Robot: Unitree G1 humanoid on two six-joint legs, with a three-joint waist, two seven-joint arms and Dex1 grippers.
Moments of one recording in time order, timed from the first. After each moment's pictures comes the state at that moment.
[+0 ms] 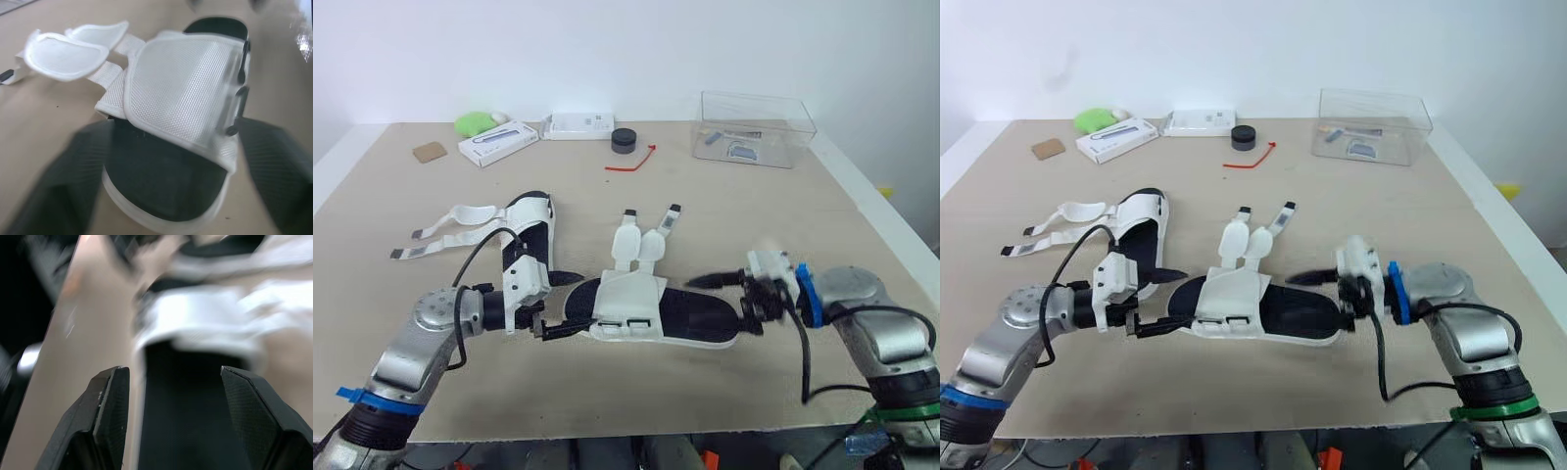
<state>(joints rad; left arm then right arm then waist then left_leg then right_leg) -0.23 0.65 -0.11 -0.21 -0.37 0.22 -1.06 -0.38 -0.76 0.00 -0.13 0.56 0.47 1.25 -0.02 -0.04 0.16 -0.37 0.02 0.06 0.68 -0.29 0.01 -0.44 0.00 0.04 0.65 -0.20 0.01</state>
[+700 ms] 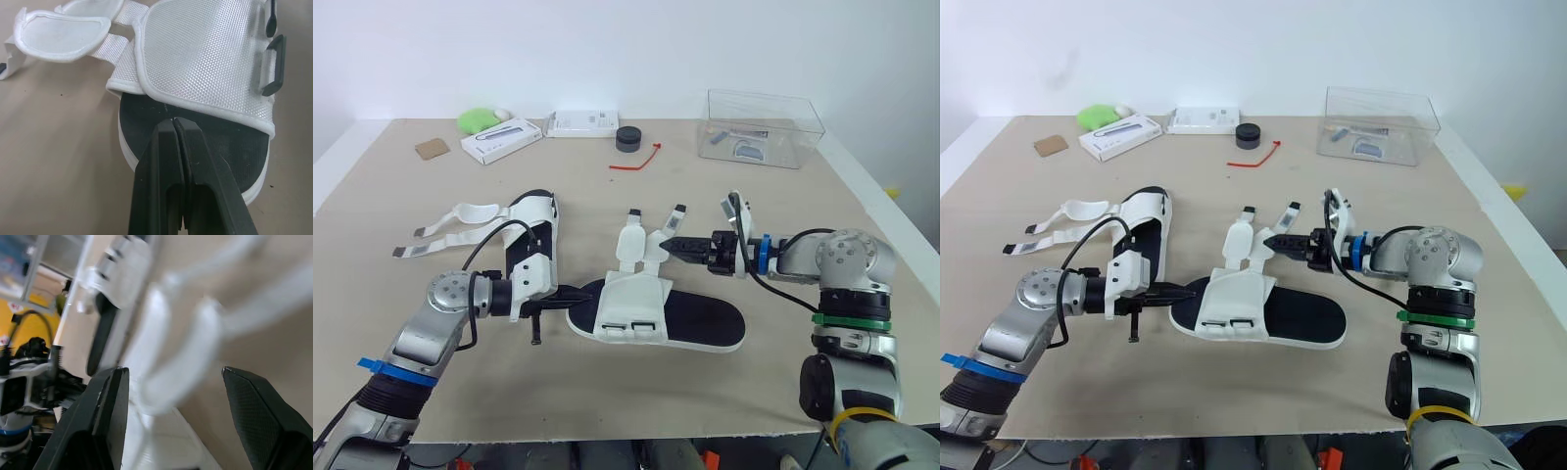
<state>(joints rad) -0.34 0.65 -0.16 -0.07 -0.28 0.11 -1.15 -0.81 -0.45 -0.29 0.29 0.79 1.55 0.51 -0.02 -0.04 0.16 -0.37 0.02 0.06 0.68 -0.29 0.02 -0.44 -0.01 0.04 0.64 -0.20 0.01</state>
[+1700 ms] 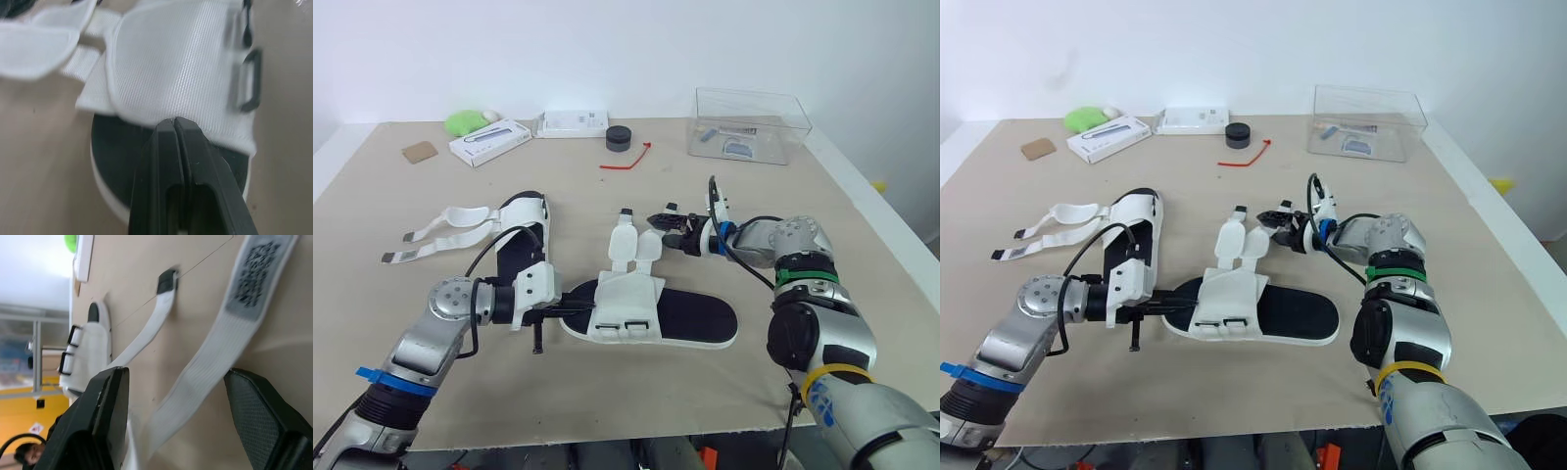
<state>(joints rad) -0.30 0.65 -0.16 -0.11 -0.26 0.13 -1.15 -1.11 -0.31 -0.47 0.98 0.63 1.16 0.35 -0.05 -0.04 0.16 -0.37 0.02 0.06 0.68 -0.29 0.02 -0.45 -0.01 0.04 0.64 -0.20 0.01</state>
